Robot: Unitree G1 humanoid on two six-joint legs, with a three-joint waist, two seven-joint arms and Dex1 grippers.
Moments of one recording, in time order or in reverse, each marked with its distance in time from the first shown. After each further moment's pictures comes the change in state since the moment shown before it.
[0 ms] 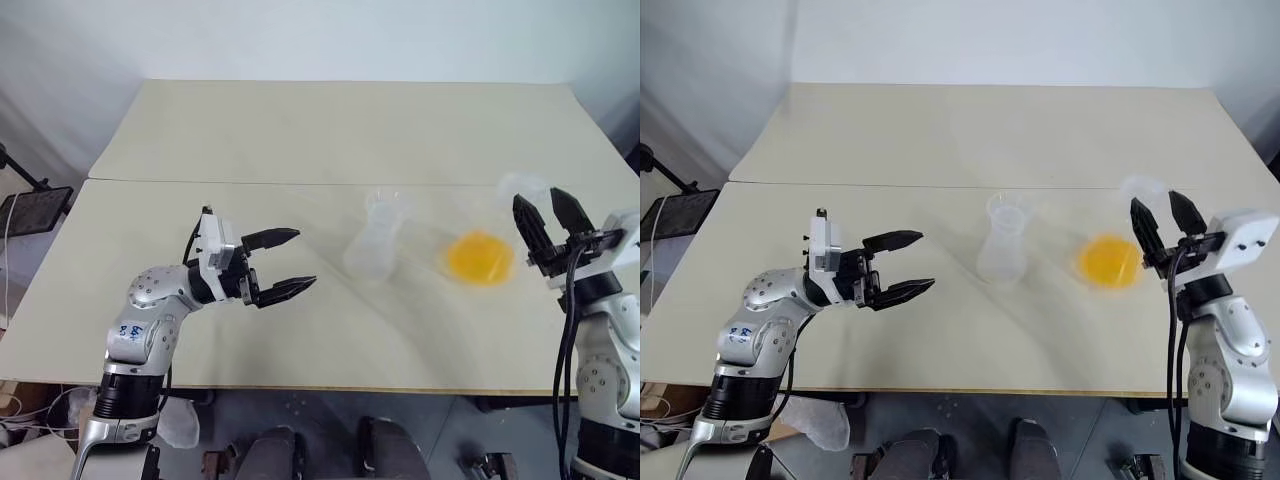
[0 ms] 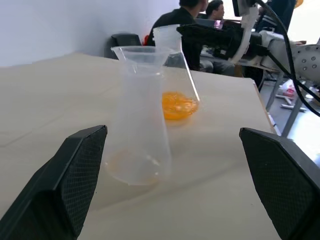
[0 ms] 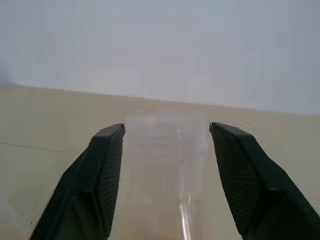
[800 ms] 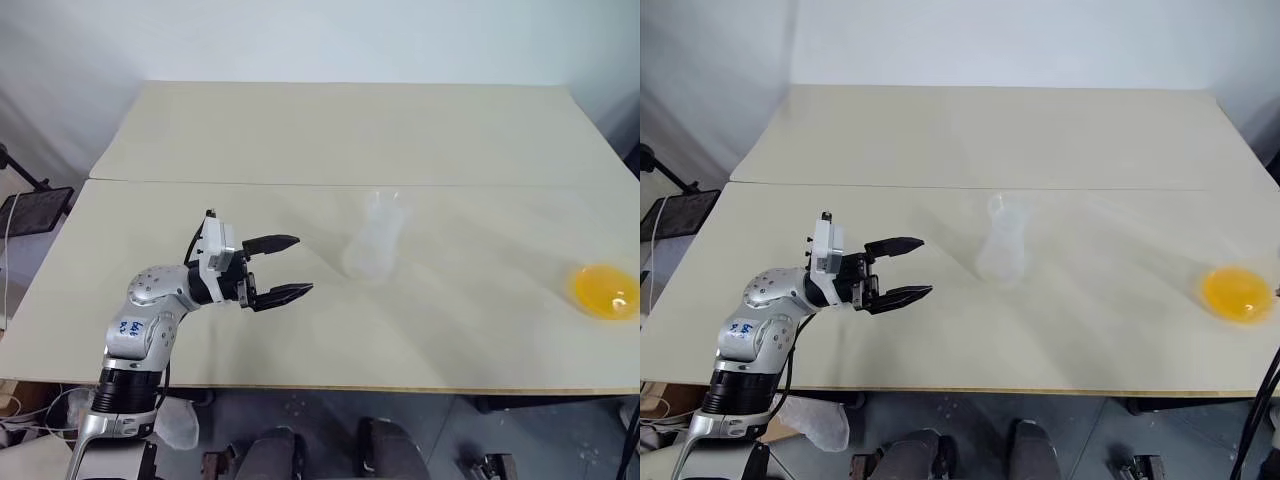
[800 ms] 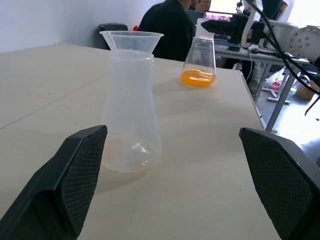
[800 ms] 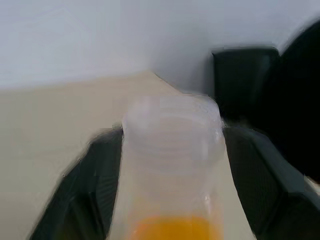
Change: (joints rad) left arm -0.032 0.029 -0.020 0.094 0.012 0.000 -0.098; right arm 0.145 -0.008 -0.368 0.150 0.076 0.084 -0.208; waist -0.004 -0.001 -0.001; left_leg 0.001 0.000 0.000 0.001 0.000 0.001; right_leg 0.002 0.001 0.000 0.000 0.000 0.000
